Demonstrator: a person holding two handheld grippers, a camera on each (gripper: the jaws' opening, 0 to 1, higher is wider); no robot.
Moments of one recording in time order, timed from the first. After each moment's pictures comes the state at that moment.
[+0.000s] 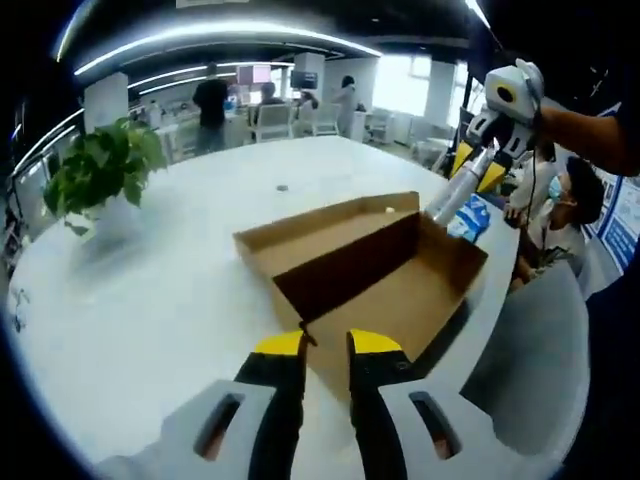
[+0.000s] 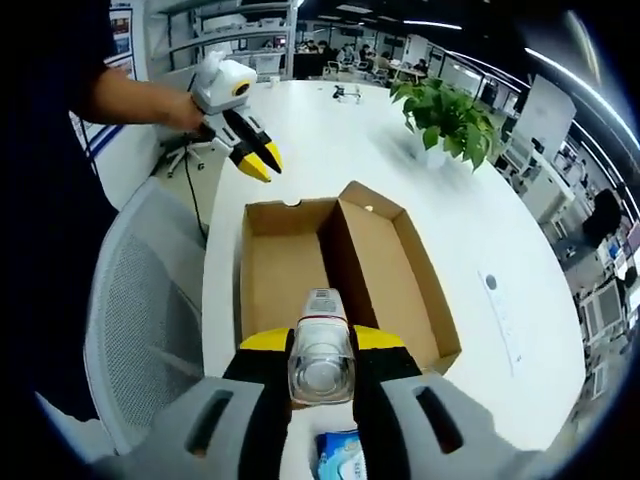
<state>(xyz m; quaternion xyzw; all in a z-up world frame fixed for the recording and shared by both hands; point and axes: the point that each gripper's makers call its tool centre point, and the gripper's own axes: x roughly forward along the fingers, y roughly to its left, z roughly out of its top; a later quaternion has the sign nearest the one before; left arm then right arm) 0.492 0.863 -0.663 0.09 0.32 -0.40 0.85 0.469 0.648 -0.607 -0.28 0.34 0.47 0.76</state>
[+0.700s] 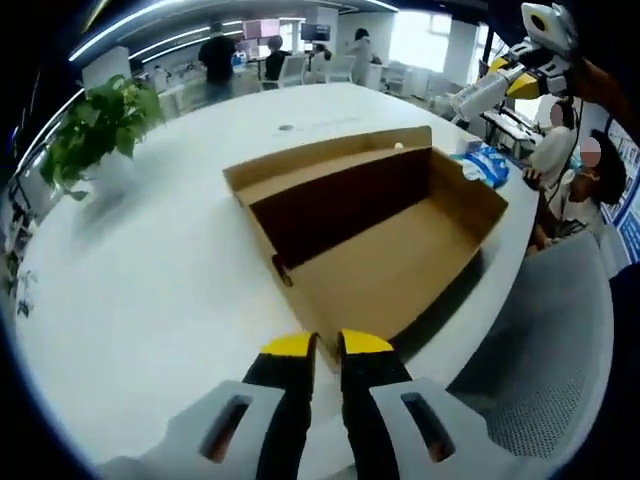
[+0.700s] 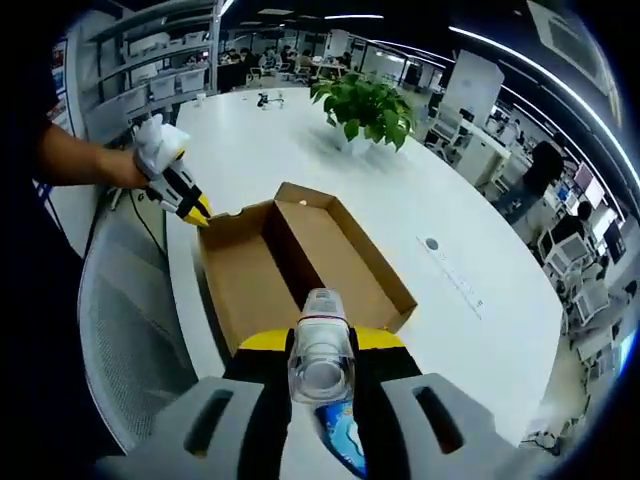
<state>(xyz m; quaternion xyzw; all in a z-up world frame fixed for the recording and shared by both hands) 0.471 0.862 -0.720 0.14 0.40 -0.36 0.83 0.466 0.594 -0.571 -0.23 0.35 0.33 0.85</state>
